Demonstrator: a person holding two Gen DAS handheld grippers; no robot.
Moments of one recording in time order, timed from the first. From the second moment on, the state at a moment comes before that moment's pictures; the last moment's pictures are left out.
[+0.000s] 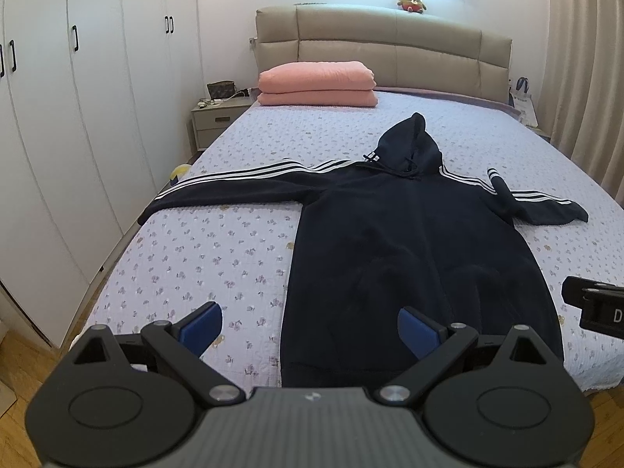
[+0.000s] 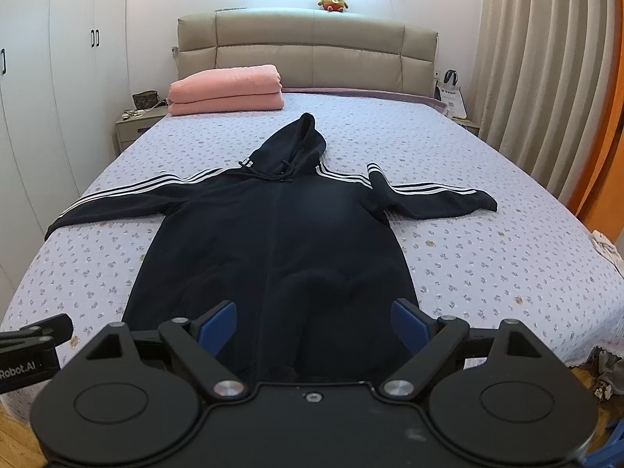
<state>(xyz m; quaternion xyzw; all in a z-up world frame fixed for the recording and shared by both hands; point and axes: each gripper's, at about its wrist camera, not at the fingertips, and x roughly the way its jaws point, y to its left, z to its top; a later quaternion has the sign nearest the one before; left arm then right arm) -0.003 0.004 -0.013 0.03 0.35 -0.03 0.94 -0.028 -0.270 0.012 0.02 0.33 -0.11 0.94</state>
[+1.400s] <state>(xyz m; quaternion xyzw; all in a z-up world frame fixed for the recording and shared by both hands) -0.013 0.018 -0.003 0.00 0.33 -0.04 0.94 -0.043 -0.256 0.029 -0.01 0.32 -0.11 0.94</state>
